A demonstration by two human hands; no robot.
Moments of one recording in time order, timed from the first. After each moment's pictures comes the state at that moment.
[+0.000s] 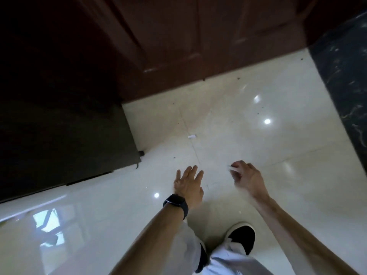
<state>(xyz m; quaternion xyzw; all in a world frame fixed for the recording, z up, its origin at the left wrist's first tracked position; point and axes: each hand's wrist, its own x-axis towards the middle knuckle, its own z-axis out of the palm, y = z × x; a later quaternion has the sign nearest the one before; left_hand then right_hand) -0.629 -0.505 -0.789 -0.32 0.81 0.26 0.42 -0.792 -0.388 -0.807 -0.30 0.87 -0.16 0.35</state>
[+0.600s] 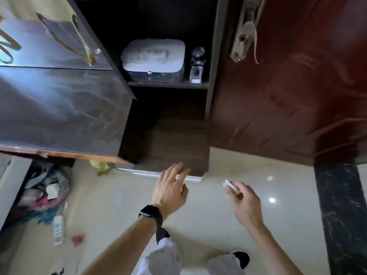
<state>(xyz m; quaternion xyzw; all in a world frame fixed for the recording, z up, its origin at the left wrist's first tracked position) -0.357 -0.590 -0.292 -0.54 0.82 0.21 0.01 -0.592 -0.508 -0.308 -0.44 0.78 -0.30 0.33</state>
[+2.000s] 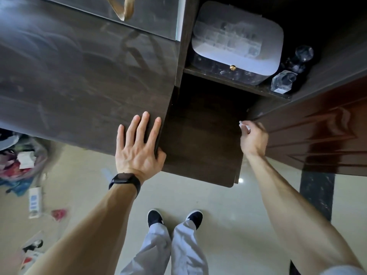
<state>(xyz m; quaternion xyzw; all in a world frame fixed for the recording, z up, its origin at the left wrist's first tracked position) -0.194 -0.732 -0.289 -0.65 0.75 0.01 -0.05 -0.535 -0.776 -0.351 -0.53 0.83 -0.17 0.09</state>
